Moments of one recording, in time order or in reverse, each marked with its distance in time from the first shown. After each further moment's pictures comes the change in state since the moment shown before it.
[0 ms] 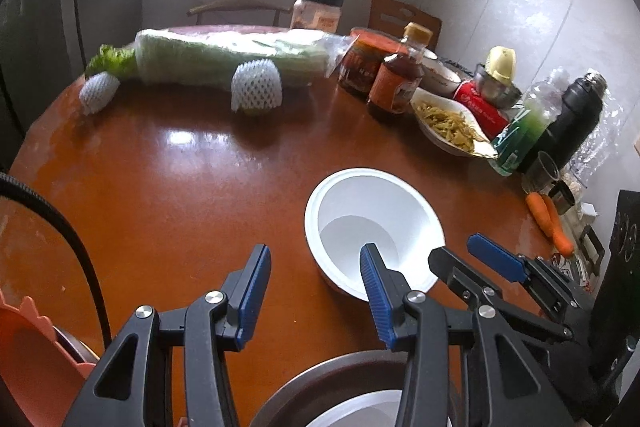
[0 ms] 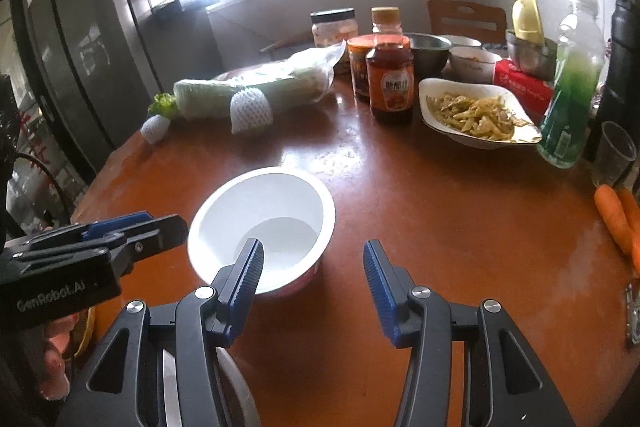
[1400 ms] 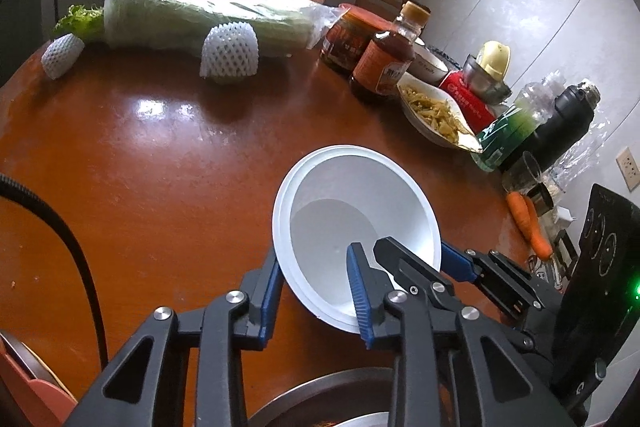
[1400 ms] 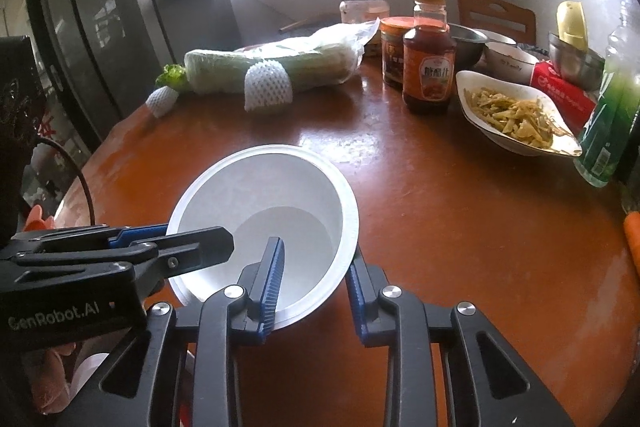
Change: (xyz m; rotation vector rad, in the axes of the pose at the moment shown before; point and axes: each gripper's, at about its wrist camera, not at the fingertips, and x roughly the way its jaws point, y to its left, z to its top) left arm 0.026 0.004 0.002 -0.043 0.071 -0.137; right arm 0.035 0.013 0.005 -0.082 0.049 0.041
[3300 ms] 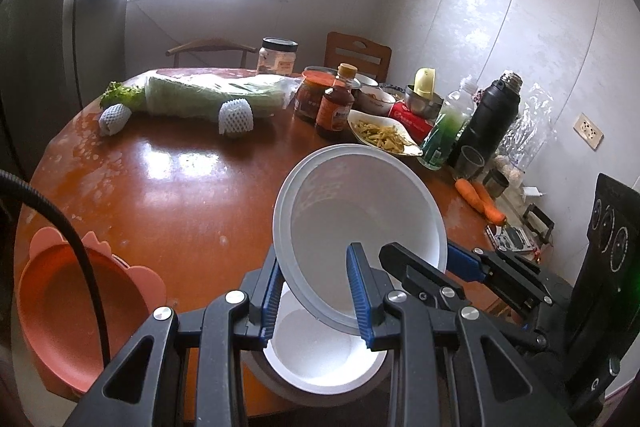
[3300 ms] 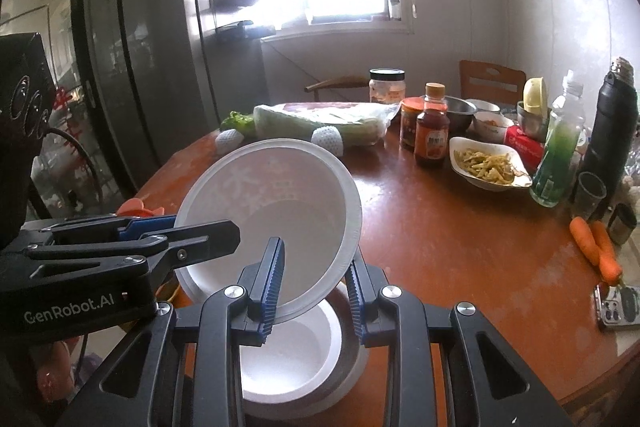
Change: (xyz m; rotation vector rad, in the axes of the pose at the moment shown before) left arm -0.148 -0.033 -0.080 0.144 -0.200 0.016; right arm -0.145 0.075 -0.052 -0.067 -0.212 0.002
